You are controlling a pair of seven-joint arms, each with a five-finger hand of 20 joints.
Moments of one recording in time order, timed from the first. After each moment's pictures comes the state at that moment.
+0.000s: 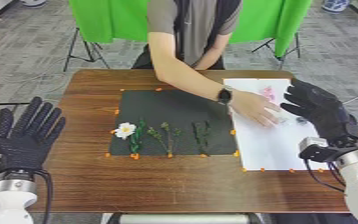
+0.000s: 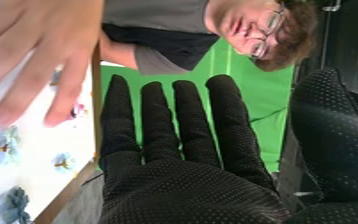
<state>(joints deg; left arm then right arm) 130.1 -59.0 -104.0 -124.5 8.0 9.0 18.2 -119.1 -52.4 105.2 -118.7 -52.2 0.6 -0.8</state>
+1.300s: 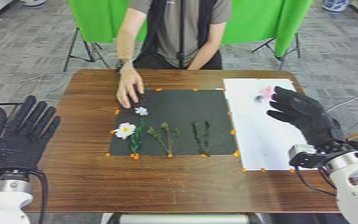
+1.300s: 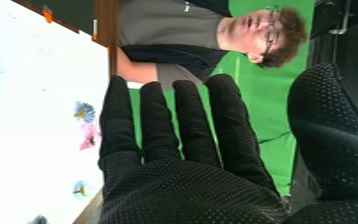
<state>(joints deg) 131.0 -59.0 -105.5 -125.2 9.2 9.7 18.8 -119.1 -53.4 102.8 -119.3 -54.2 -2.7 0.8</state>
